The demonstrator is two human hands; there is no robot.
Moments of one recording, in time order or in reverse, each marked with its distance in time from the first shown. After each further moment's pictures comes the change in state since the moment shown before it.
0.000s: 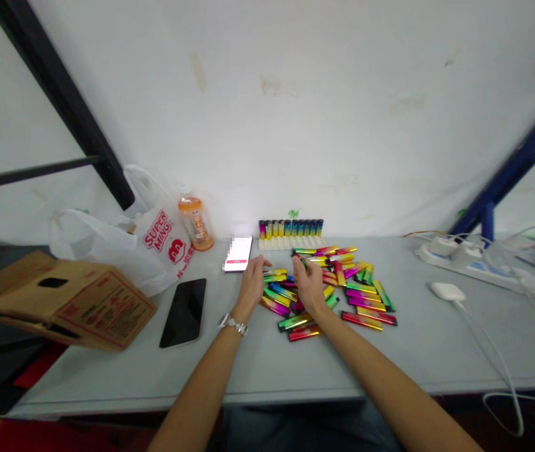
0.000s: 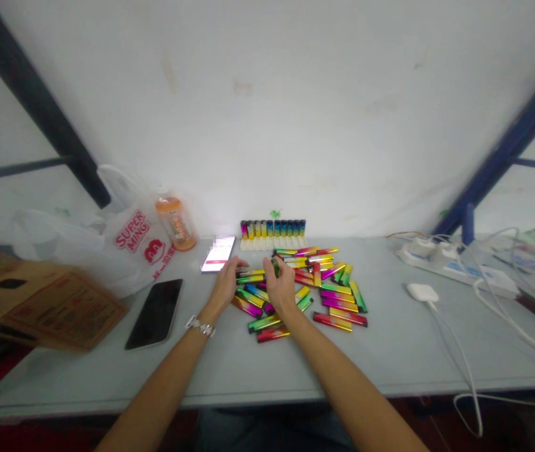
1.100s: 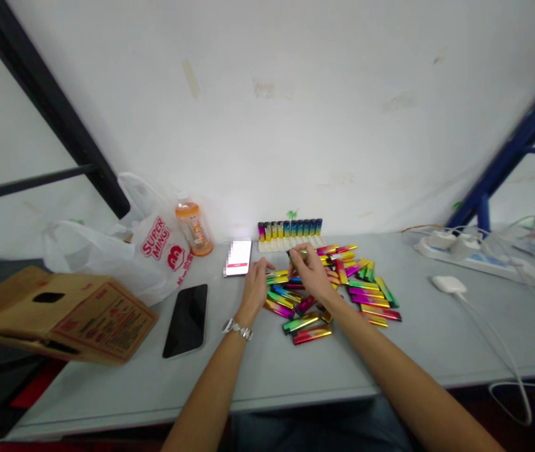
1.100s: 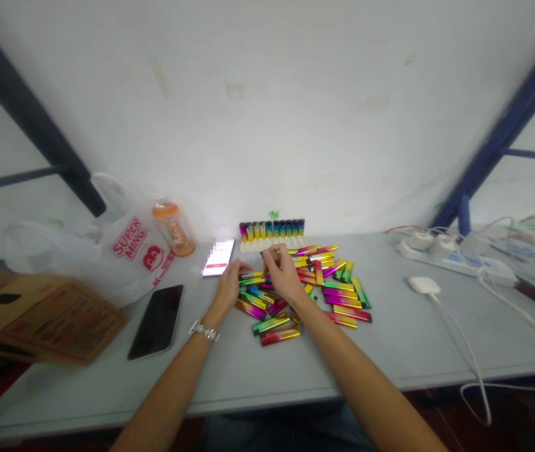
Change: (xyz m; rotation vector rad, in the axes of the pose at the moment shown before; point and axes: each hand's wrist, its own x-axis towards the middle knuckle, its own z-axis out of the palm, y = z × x) left_hand -0.001 0.007 -0.002 0.095 -0.044 0.025; right_hand 0.019 -0.014 -0.004 0.218 -0.242 0.019
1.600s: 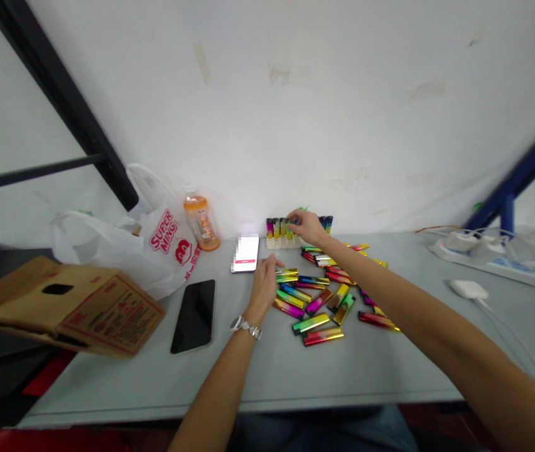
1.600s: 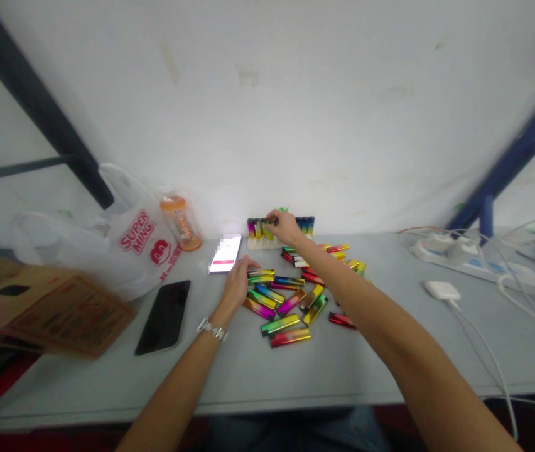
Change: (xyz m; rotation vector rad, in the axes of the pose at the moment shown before) left_hand 0.001 0.002 -0.001 0.002 0.018 -0.043; right_hand 0.140 0.019 -0.015 -0.743 -0.146 -0.185
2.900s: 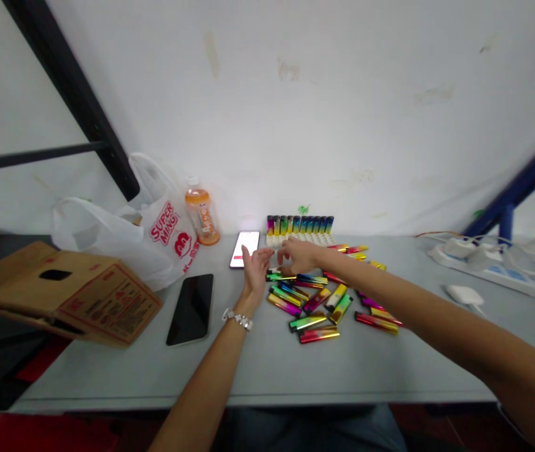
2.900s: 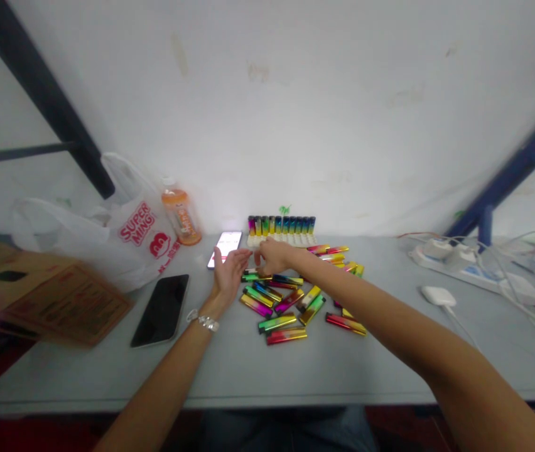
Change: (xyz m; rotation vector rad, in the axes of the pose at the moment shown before) left_hand 0.010 -0.005 -0.008 -0.615 -0.040 -0.249; right_hand -0.050 -0.039 0.004 -0.426 -0.670 -0.345
